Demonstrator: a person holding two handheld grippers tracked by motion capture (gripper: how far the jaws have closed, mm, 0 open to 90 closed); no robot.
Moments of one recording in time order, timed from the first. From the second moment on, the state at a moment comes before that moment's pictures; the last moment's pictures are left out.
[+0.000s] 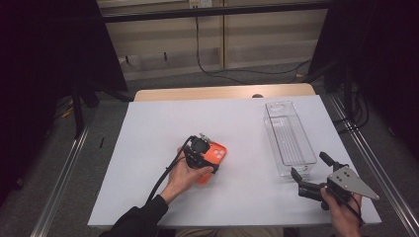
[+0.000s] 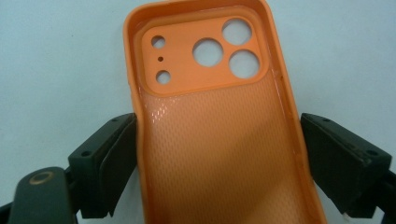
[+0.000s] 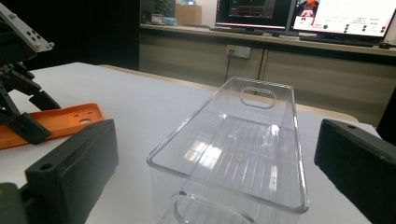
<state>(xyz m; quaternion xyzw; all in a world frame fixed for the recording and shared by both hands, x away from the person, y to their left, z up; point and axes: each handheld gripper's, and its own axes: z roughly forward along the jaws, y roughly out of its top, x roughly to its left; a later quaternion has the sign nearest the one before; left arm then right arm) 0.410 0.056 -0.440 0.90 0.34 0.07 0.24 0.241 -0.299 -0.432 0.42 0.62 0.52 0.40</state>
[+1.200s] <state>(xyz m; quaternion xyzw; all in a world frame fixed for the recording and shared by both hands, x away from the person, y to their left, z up) 0.409 0.080 -0.426 0.87 0.35 0.13 0.33 0.240 -0.299 -0.432 0.43 0.62 0.52 0.40</state>
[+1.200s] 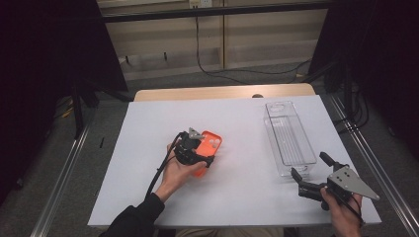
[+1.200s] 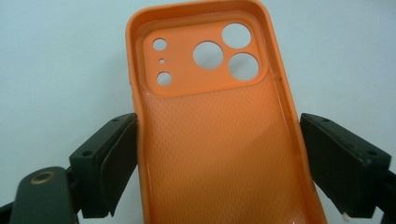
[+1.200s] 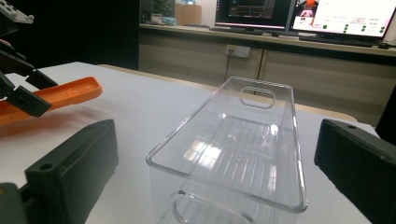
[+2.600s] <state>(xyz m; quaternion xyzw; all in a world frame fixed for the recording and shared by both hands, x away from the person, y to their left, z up) 0.365 0.113 -0.413 0.85 0.30 0.19 0.39 0.255 -0.263 -0.416 0.40 0.64 0.54 0.37</state>
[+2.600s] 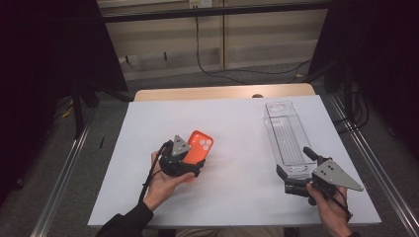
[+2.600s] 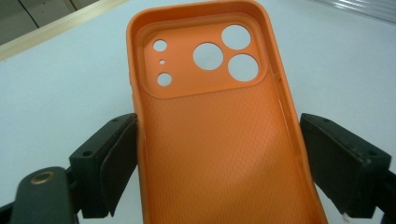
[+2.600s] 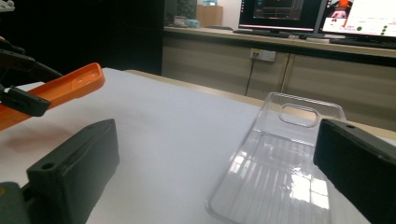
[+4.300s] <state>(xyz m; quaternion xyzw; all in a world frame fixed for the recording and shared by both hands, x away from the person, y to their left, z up) 0.343 0.045 -0.415 0.85 0.21 0.26 0.40 0.299 -0.195 -0.408 0.41 0.70 0.52 0.26</state>
